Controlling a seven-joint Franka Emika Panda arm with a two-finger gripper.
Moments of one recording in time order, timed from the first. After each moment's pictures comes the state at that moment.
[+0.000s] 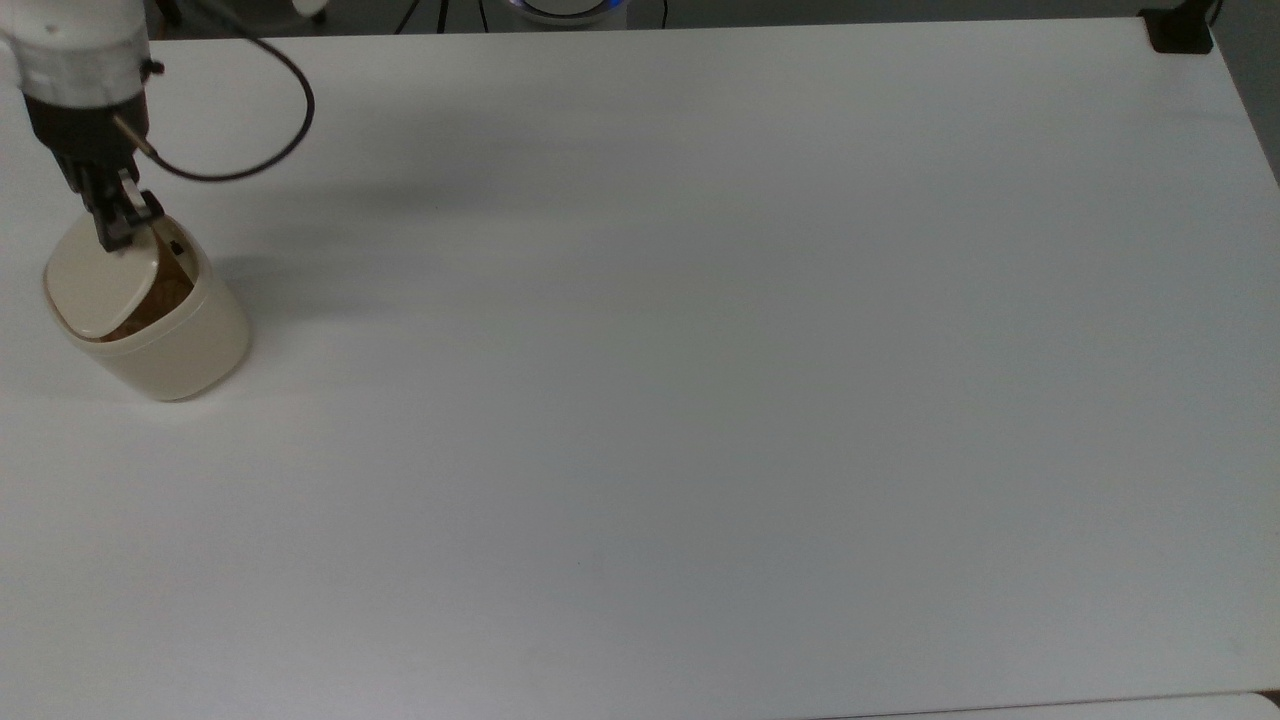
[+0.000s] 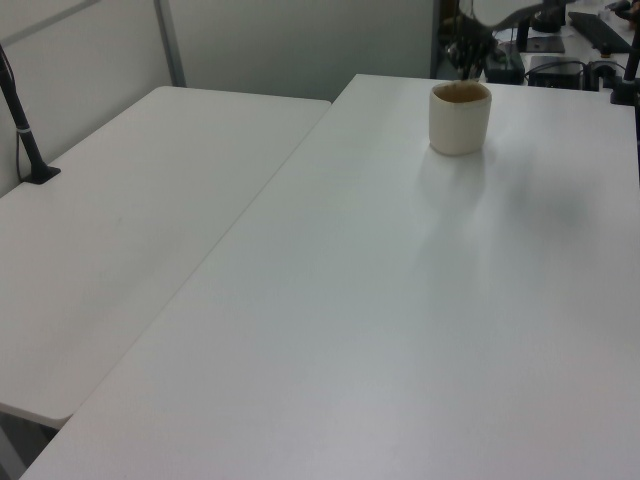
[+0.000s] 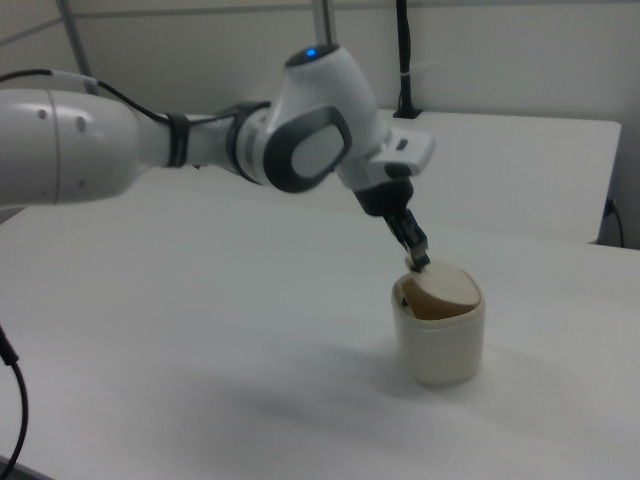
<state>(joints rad) 0.03 0.34 -0.50 -1.61 -0.02 2.24 0.35</state>
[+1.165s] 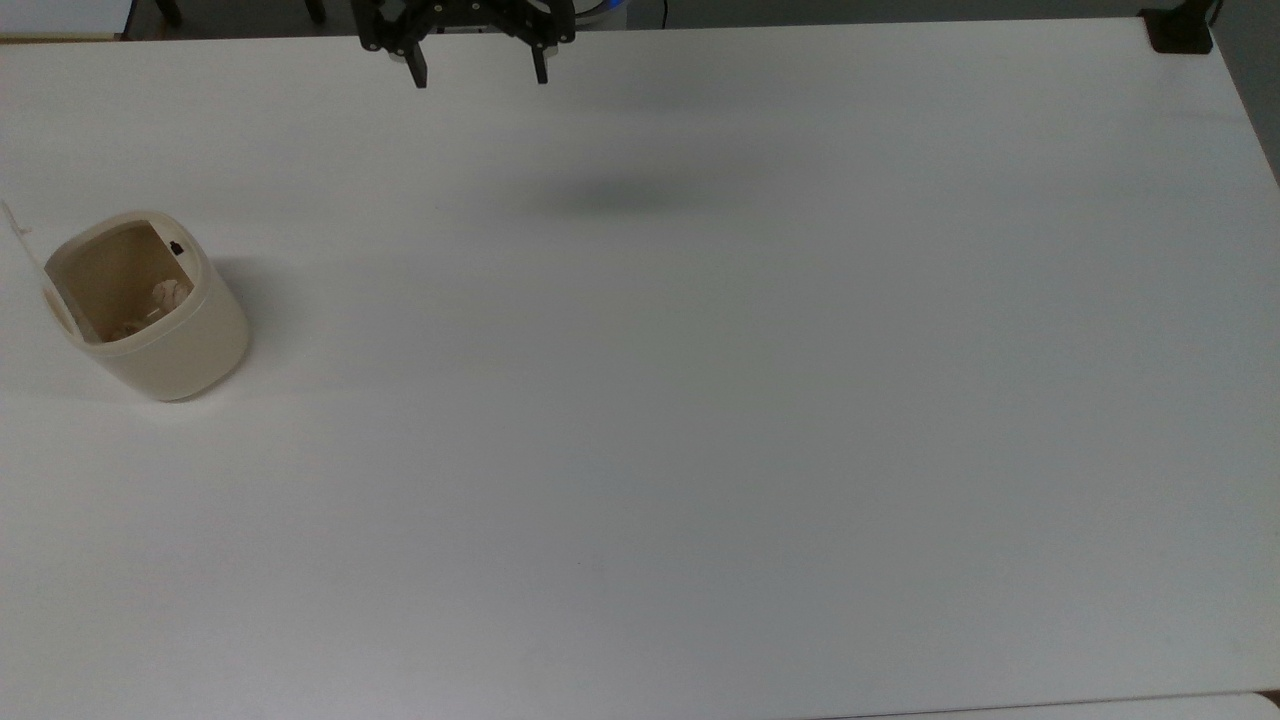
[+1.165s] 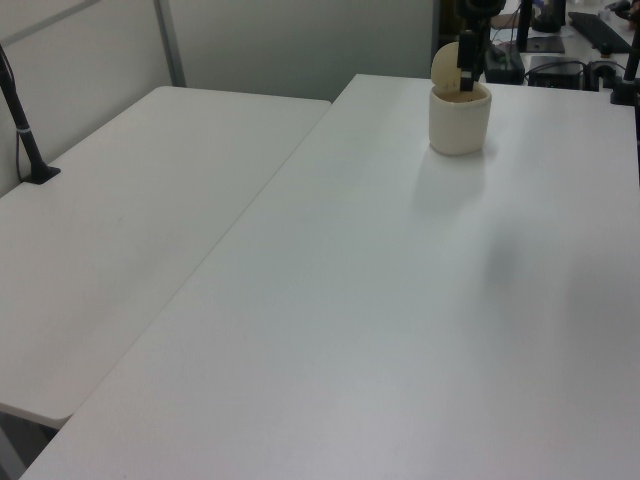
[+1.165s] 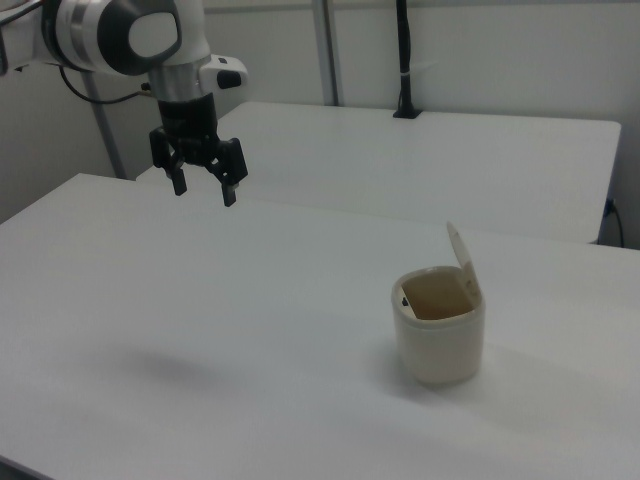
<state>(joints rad) 0.11 0.05 -0.14 -1.60 0.04 1.62 -0.09</state>
